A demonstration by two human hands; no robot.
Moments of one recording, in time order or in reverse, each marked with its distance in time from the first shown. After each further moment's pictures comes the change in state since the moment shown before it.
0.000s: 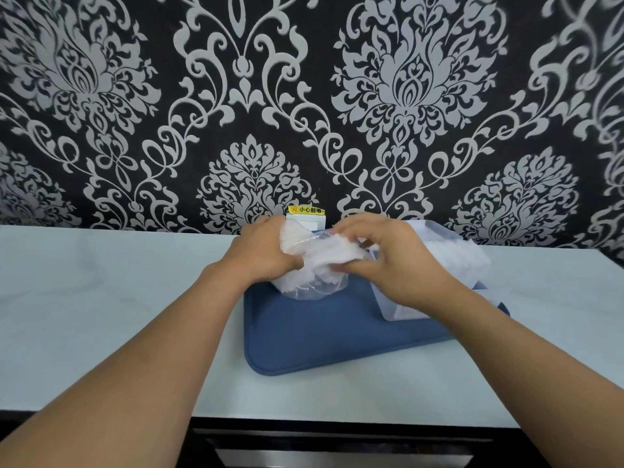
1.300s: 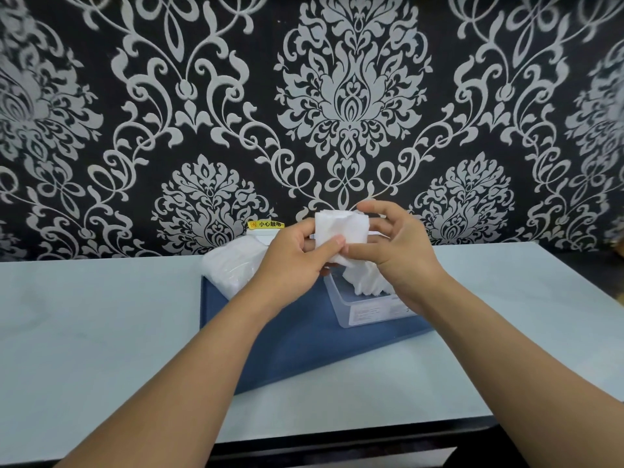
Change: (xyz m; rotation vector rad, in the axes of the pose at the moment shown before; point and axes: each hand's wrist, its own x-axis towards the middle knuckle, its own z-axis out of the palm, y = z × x) left_hand -0.034 0.111 0.028 -0.981 -0.070 0.242; right_hand -0.025 0.013 -0.048 0.670 0.393 0.432
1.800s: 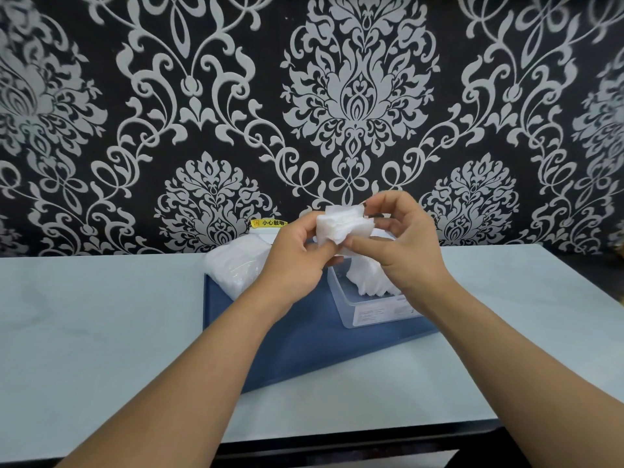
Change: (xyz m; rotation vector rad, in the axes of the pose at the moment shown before) left_hand 0.002 -0.004 0.000 -0.109 0.027 0.065; right_hand -0.001 -0.001 0.002 -0.106 0.040 -0.220
